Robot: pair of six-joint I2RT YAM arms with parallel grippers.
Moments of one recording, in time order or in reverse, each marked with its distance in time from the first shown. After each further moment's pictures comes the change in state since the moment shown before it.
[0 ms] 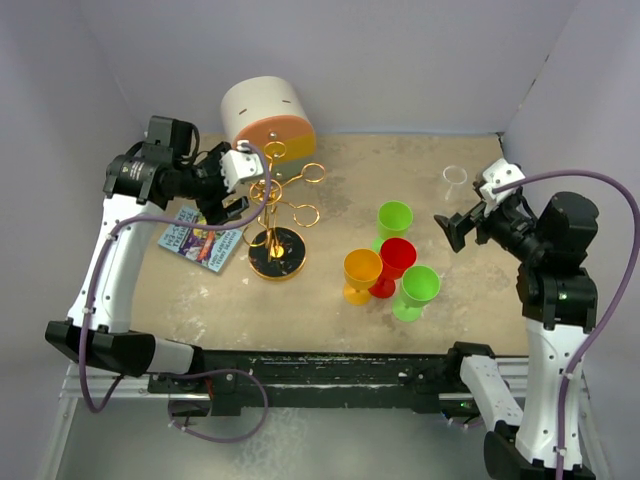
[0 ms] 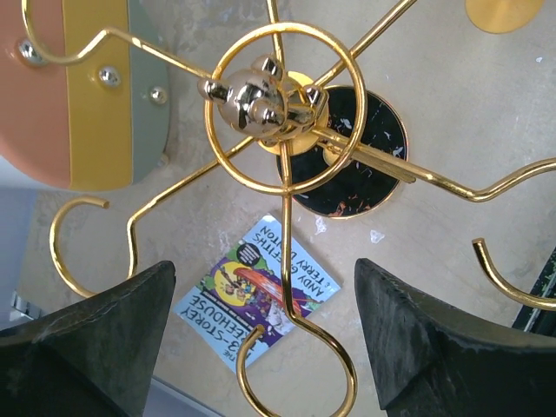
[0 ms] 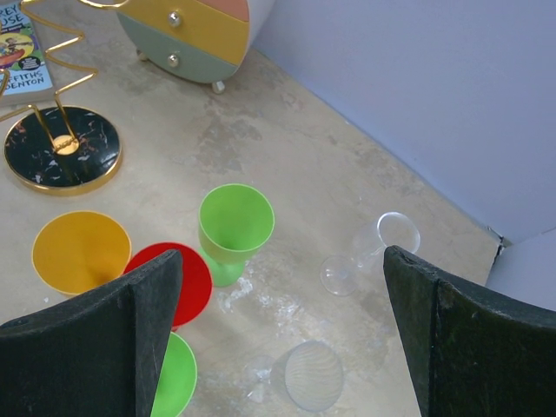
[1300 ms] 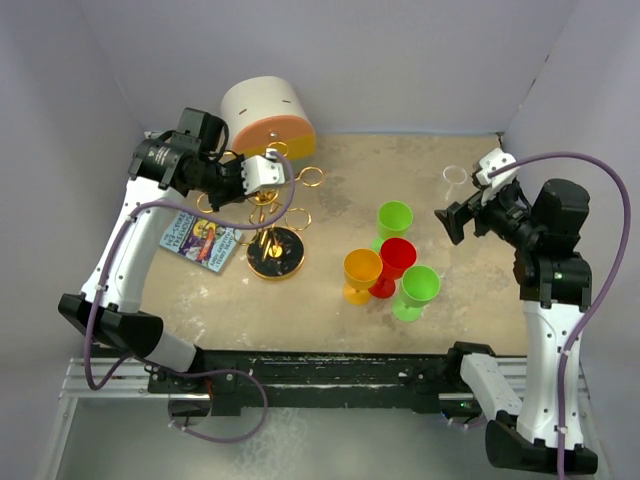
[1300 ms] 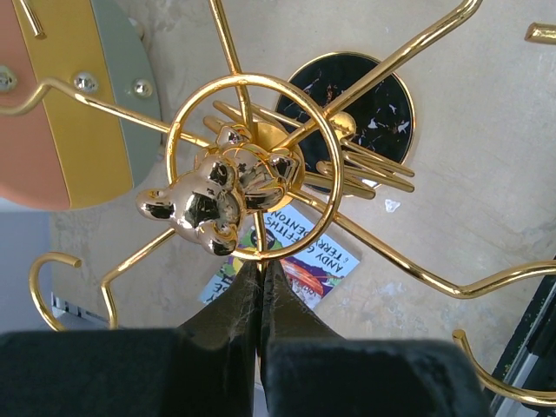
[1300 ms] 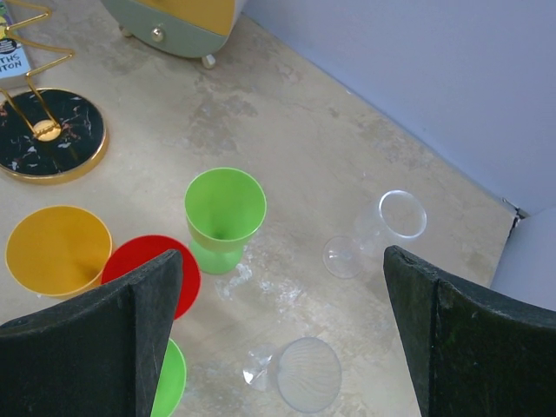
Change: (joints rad) left arm -0.122 0.125 0.134 -0.114 -0.152 0.097; right arm -0.008 0.060 -0.012 0.002 0.030 0.000
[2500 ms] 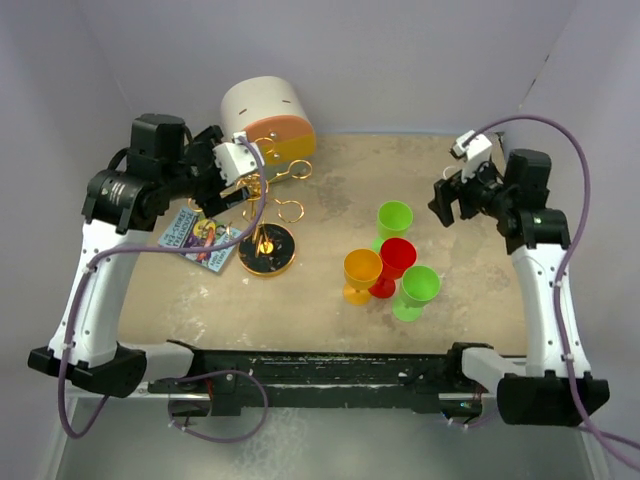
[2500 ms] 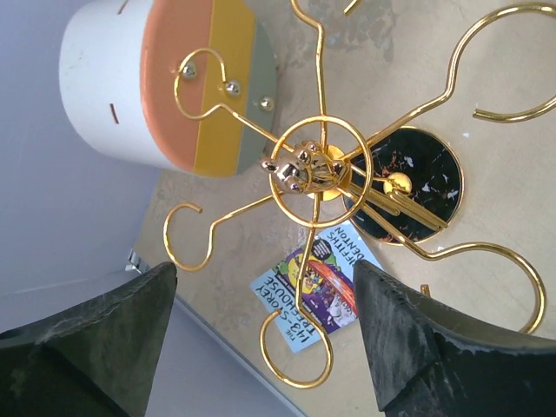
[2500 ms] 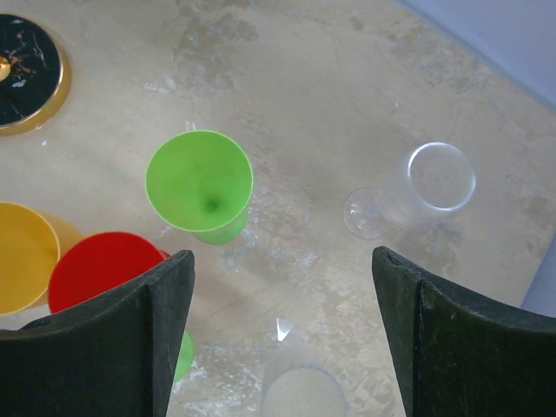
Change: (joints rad) left arm 0.001 -0.200 -0.032 0.183 -0.095 -0.171; right arm 0.045 0.225 0.028 -0.029 0.104 0.001
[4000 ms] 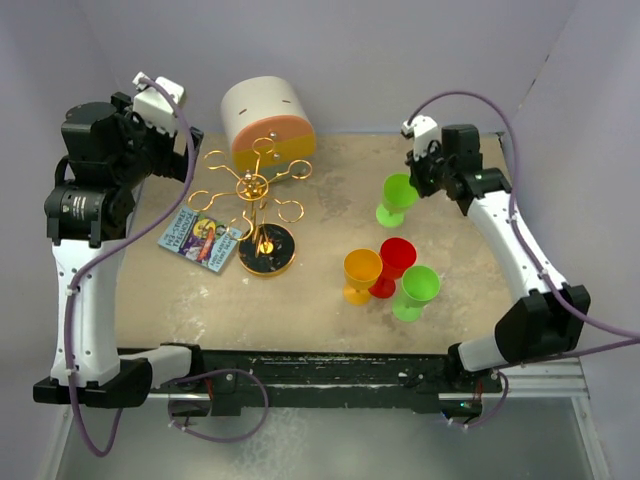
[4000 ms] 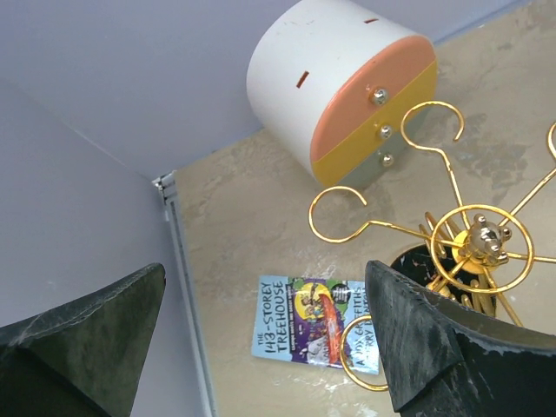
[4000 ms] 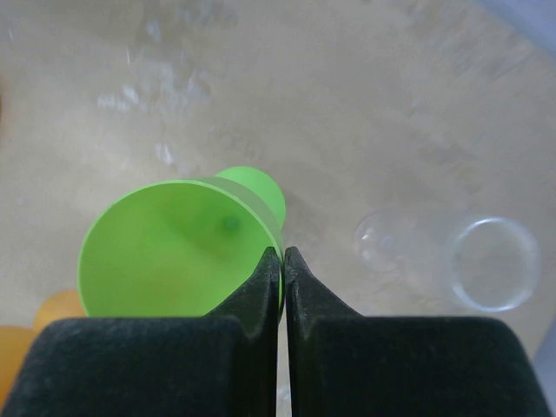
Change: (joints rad) left arm 0.245 -0.087 0.015 0.250 -0.129 -0.479; right arm 0.279 0.388 0.064 0.135 0.344 0.135
